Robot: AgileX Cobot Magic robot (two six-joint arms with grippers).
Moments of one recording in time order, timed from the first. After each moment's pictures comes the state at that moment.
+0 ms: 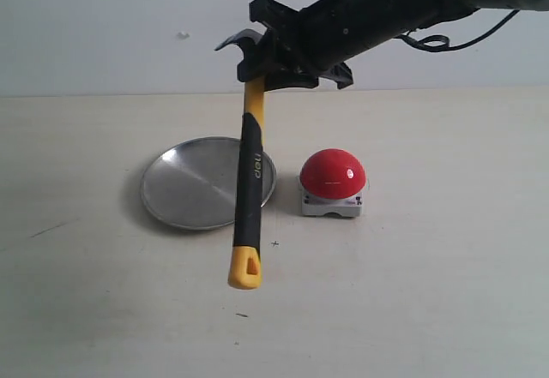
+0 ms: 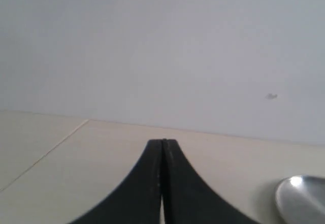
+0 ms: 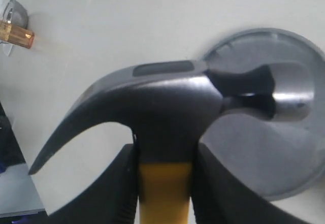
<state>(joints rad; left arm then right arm) 0.15 0.01 0.00 0.11 0.02 -0.14 0.19 2.02 -1.62 1.07 0.90 -0.50</state>
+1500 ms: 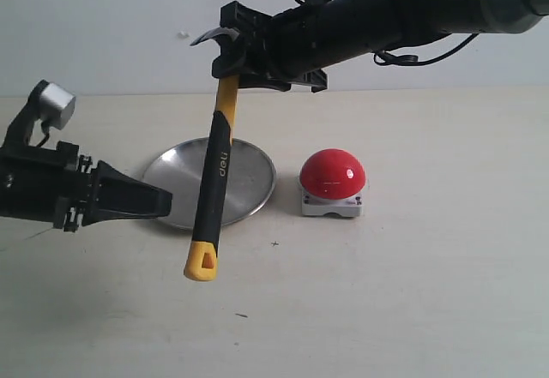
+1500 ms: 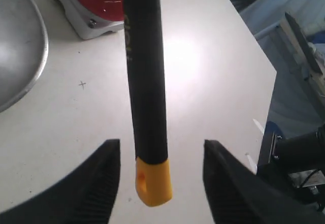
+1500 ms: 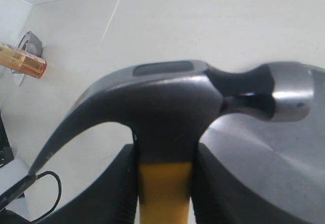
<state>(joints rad) -0.06 1.72 -0.76 1.71 -1.11 -1.63 0.26 2.02 -1.56 1.25 0.71 -0.64</state>
